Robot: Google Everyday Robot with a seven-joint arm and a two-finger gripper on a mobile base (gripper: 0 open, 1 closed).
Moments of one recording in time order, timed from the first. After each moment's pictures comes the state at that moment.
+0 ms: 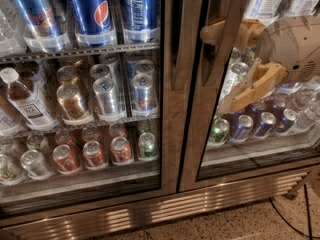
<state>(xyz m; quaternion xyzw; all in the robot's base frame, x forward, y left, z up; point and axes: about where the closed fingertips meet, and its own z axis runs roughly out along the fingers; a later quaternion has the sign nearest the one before) 0.439 -0.089 1.032 -0.56 0.52 0.38 0.53</state>
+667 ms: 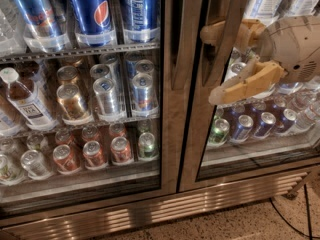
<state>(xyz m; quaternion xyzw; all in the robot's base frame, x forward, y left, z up) 0.439 -0.089 1.032 -0.56 0.52 0.38 0.53</state>
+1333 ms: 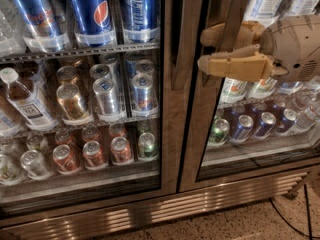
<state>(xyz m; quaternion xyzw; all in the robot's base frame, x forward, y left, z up) 0.439 -0.089 1.032 -0.56 0.52 0.38 0.53</state>
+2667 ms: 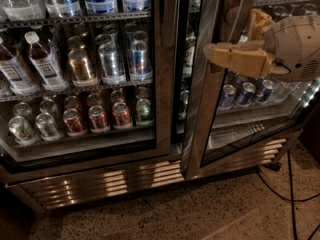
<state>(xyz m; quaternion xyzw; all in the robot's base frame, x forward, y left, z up) 0.439 -0.089 1.032 -0.56 0.52 0.38 0.53</state>
